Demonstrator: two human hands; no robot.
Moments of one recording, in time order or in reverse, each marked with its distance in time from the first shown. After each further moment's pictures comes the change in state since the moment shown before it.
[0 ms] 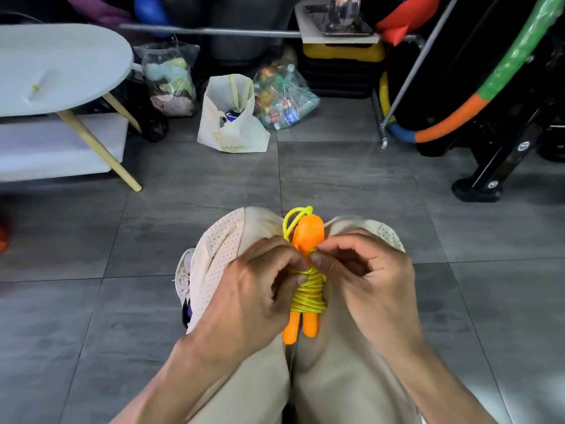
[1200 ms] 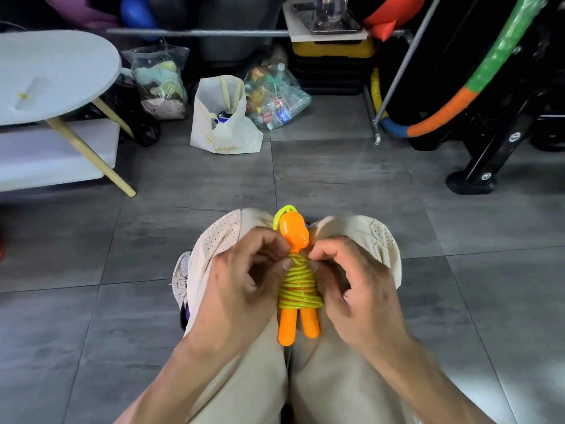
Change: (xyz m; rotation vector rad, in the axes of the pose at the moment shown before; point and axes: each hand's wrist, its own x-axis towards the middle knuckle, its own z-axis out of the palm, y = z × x) left_hand 0.003 0.005 0.007 -0.203 0.127 -0.184; right_hand -0.010 0.011 -0.005 -0.401 -0.025 -0.330
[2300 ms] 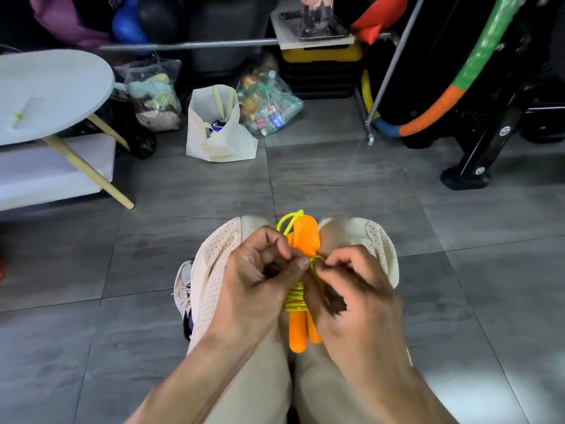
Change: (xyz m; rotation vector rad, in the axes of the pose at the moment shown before) left_hand 0.006 0.010 0.018 -0.598 -0.056 -0.262; right_hand -0.015 -0.023 0.007 -0.328 0.220 0.048
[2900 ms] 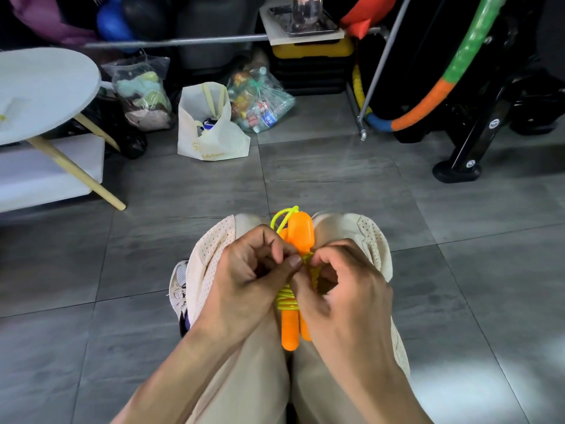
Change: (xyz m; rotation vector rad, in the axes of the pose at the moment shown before) left_hand 0.005 0.001 -0.007 0.082 -0.109 0.036; right_hand 0.008 -0.018 0.001 0.019 -0.035 0.281
